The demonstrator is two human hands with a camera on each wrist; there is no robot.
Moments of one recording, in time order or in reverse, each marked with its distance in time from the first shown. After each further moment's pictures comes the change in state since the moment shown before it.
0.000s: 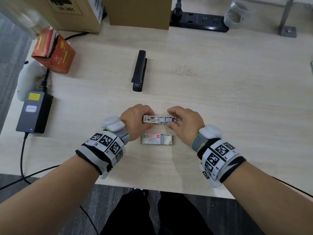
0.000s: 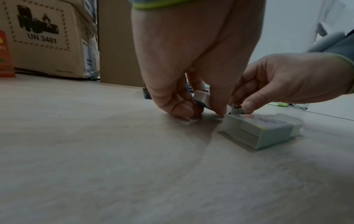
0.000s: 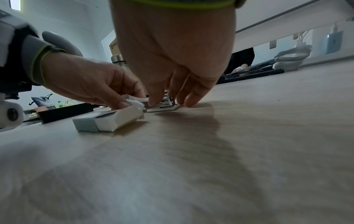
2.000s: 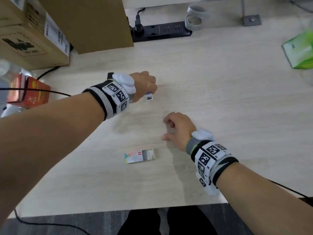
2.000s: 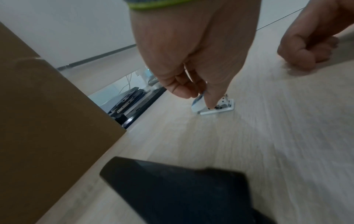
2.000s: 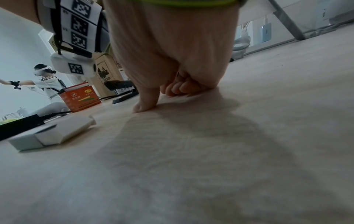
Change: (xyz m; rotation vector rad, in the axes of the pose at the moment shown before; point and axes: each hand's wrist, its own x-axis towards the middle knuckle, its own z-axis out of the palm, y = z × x) left_hand 0.160 0.101 -0.040 1.036 -0.419 0.608; right_hand 0.007 0.052 -0.026 0.073 -0.001 0.108
